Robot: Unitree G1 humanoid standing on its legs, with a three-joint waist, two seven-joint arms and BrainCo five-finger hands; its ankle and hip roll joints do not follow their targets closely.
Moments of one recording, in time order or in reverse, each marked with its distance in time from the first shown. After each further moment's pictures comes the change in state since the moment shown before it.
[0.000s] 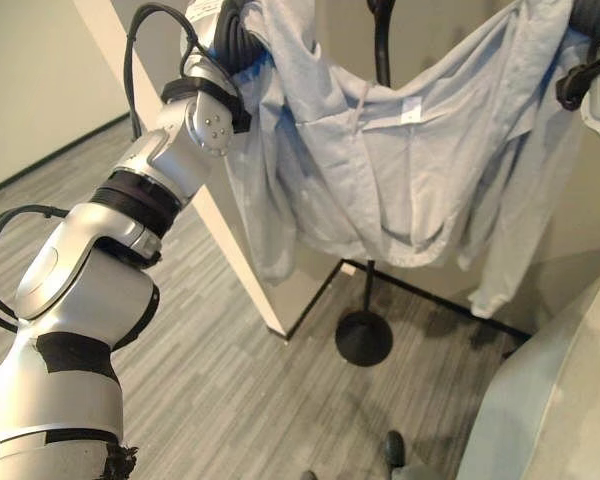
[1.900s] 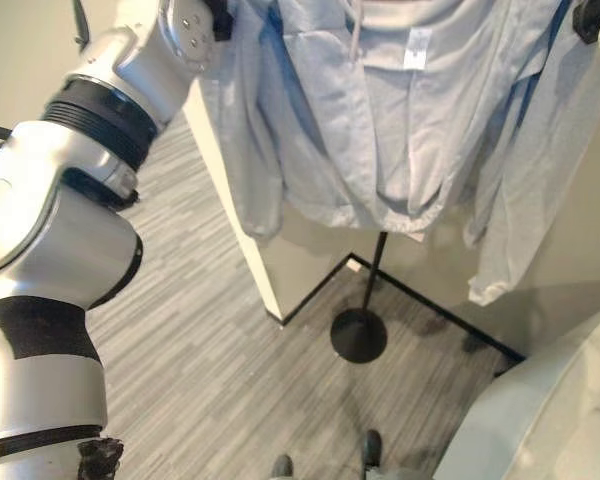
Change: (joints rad) left arm -0.281 -0.011 -0.165 0.076 -0.030 -0.011 0.043; right arm -0.265 0.001 0.194 0.214 0.099 0.002 -0.003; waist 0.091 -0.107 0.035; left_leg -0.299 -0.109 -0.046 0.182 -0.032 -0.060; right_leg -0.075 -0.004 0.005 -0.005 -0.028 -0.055
